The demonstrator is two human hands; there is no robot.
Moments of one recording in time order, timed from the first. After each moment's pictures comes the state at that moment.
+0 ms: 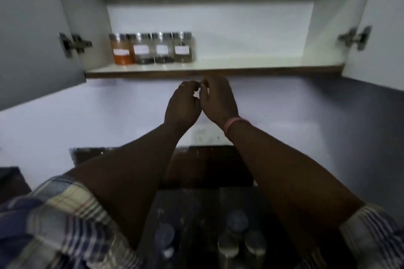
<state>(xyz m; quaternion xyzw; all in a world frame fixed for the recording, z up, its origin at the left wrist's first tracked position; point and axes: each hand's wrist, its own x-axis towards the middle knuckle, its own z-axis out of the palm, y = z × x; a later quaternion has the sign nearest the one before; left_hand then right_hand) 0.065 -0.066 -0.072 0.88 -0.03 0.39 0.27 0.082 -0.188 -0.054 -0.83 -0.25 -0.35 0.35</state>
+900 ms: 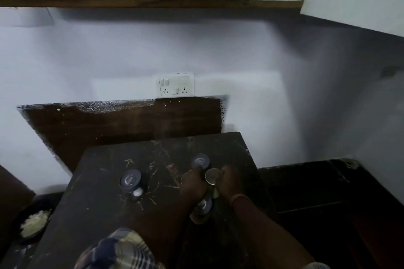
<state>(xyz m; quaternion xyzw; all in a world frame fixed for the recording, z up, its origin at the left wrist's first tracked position) -0.070 -0.230 -0.410 0.92 0.08 -0.06 0.38 -0.057 -0.364 -0.412 -0.93 0.06 0.06 0.36</state>
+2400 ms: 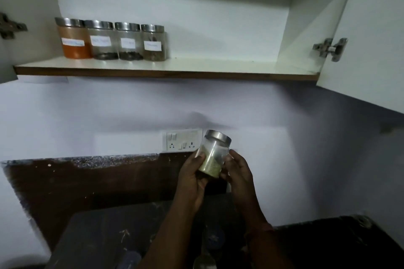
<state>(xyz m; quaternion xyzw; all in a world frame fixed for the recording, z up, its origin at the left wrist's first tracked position) 0.067 -0.156 -0.248 0.40 0.00 0.00 0.92 0.050 -0.285 -0.234 -0.61 -0.02 -0.09 0.79</state>
